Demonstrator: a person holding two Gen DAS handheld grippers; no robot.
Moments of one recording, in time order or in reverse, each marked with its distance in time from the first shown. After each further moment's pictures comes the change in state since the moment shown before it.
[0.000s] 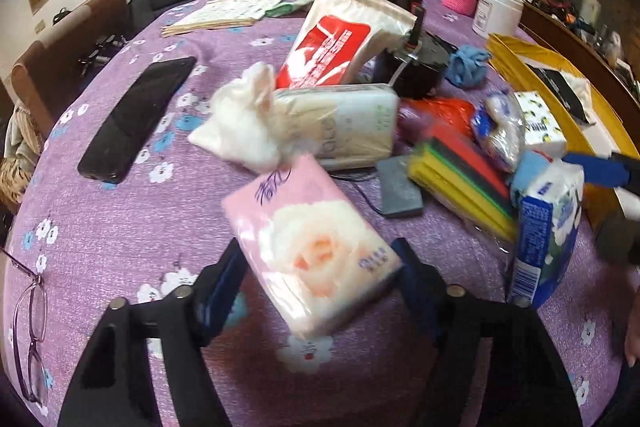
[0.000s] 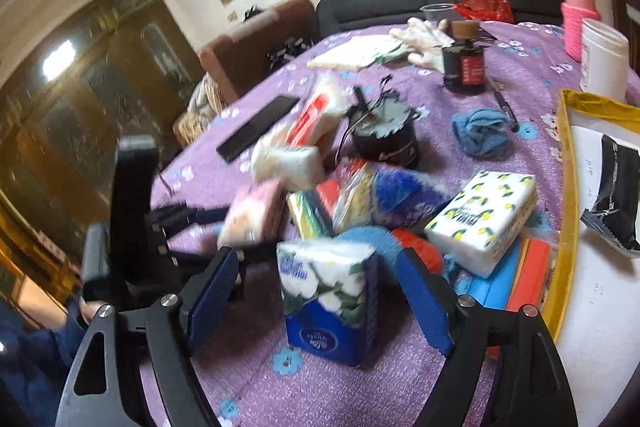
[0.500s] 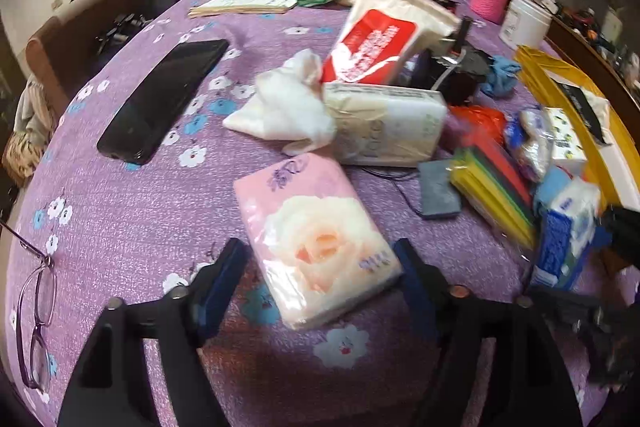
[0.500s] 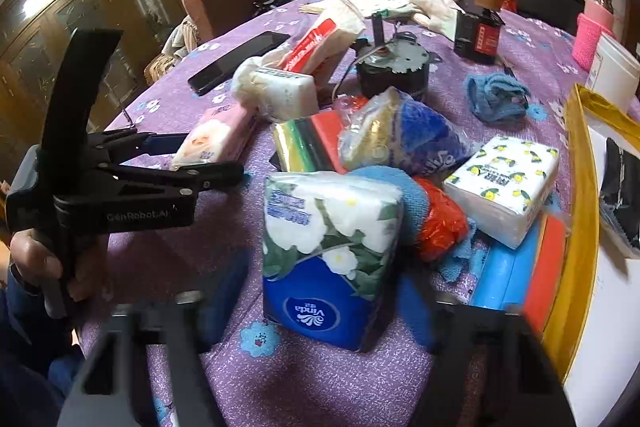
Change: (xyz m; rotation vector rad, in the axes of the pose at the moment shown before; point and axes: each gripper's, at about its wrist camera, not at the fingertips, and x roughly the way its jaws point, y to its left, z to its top) left arm 0.002 0.017 0.001 -0.070 0.039 0.044; right arm 0.040 0.011 -0.020 -0.087 0.158 -0.136
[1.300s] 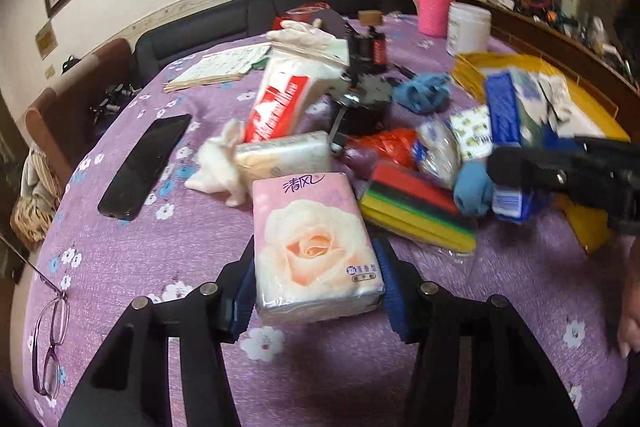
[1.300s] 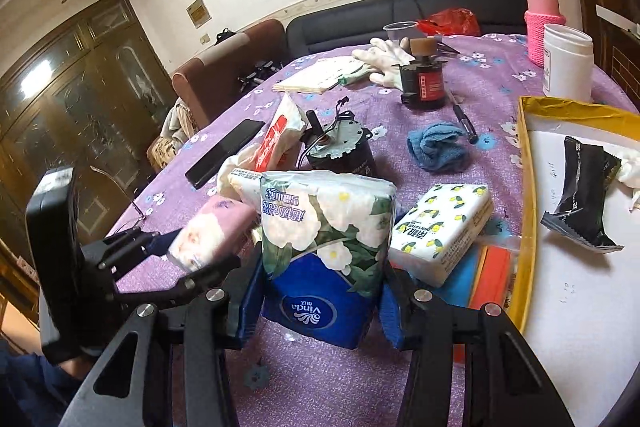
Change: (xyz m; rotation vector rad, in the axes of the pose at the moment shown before) left arm -0.036 -0.064 -0.016 0.166 -0.180 0.010; right arm -0.049 -0.035 0.011 0.162 -0.241 0.042
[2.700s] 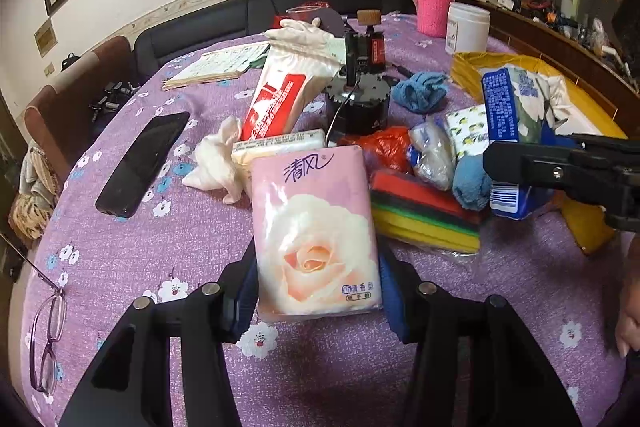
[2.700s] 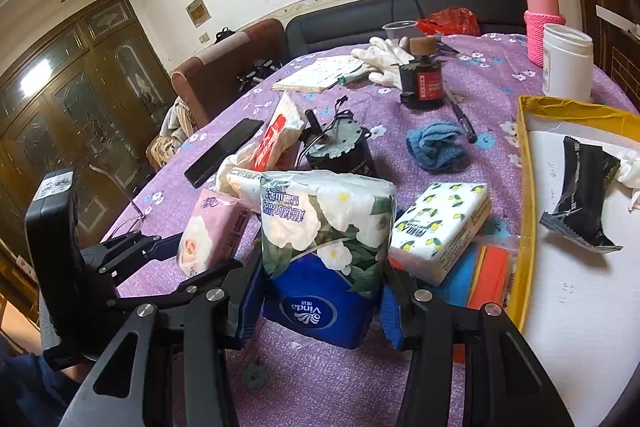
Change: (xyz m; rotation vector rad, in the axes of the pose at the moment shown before) left arm -0.005 0.002 0.000 -0.021 -0.011 -0.008; right arm -0.002 -0.005 0.001 0.005 -0.008 -0.004
